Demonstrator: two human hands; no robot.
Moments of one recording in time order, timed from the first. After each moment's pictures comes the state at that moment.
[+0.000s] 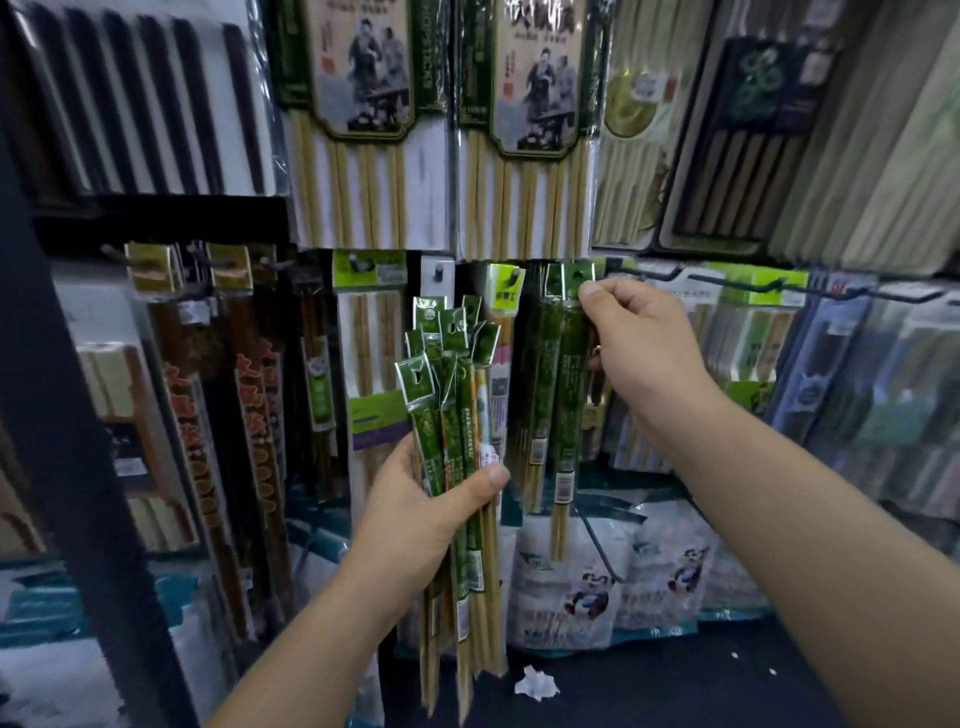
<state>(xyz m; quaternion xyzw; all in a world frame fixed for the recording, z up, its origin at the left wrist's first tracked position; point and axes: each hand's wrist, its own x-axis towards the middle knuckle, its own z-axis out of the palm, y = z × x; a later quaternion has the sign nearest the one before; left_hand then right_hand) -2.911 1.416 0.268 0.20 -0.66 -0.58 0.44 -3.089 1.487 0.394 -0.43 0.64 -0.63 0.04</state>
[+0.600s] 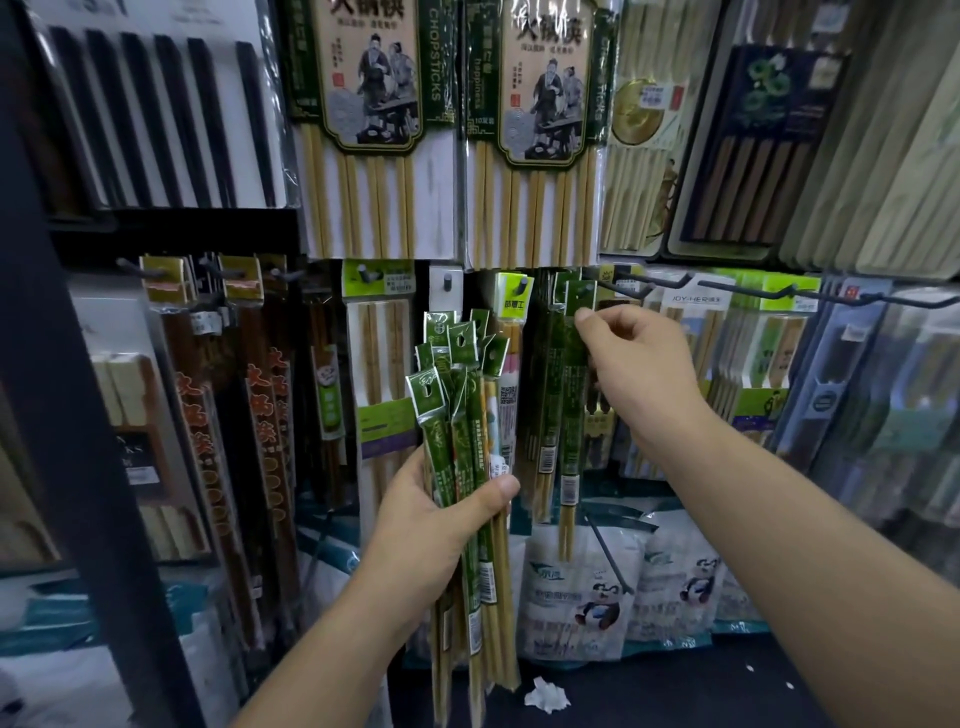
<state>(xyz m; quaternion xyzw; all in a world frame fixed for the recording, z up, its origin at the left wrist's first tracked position) -2.911 1.419 0.271 0.22 -0.62 -0.62 0.43 -3.097 1.475 0.379 -0.40 0.67 -0.63 -0.01</state>
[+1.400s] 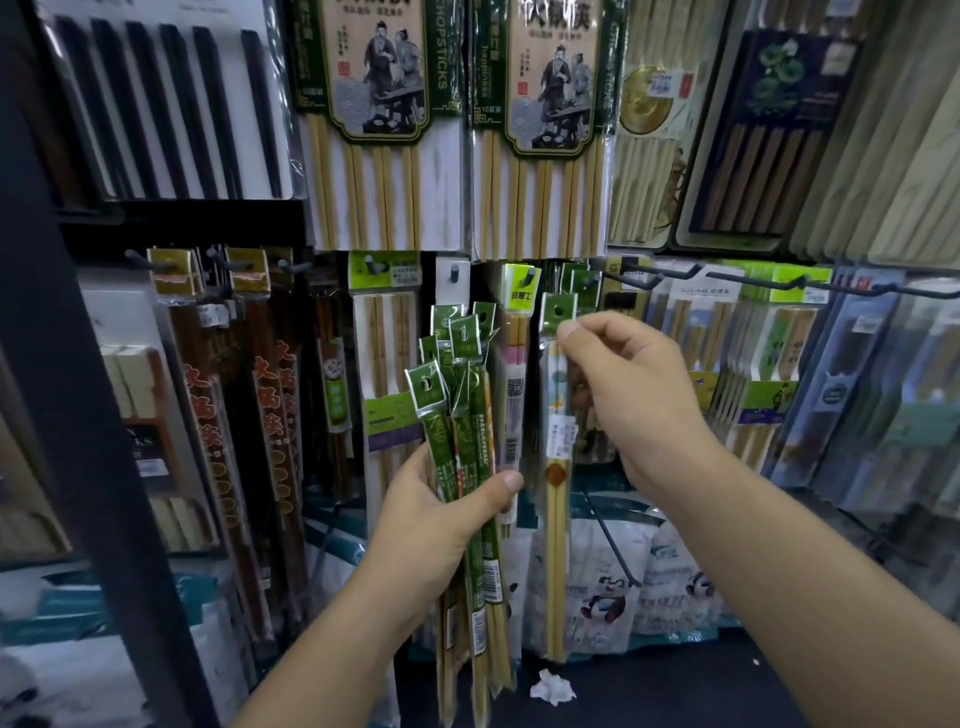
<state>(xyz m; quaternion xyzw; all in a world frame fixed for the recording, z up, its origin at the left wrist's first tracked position) -2.906 1.418 0.269 0.24 -0.63 -0.61 0.42 -3.056 1.496 0.370 -0.44 0.57 -0.68 0.11</state>
